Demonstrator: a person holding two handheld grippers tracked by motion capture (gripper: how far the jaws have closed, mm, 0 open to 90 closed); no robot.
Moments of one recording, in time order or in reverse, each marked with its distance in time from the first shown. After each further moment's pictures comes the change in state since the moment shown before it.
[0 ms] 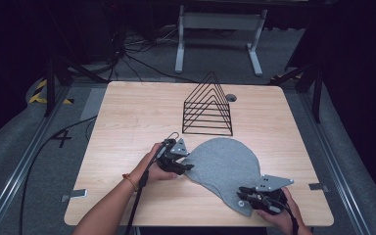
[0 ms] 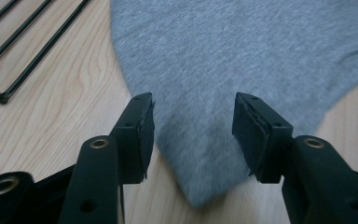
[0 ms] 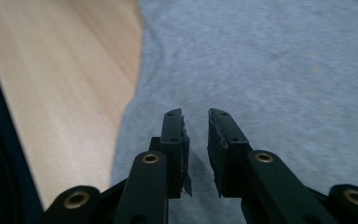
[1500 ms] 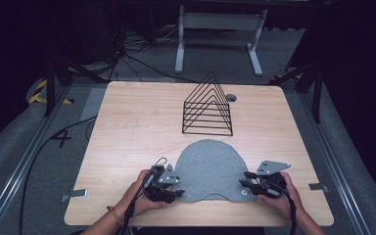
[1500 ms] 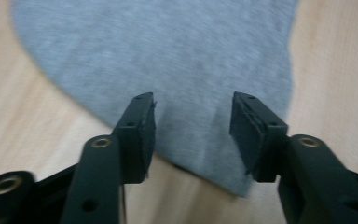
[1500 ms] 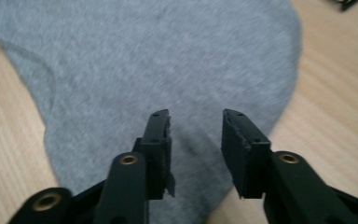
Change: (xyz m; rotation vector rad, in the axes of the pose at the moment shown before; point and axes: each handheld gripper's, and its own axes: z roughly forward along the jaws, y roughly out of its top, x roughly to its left) left arm -0.061 -0.043 -0.045 0.010 0.038 -0.082; right arm -0.045 0.010 0.011 0.051 -0.080 0.014
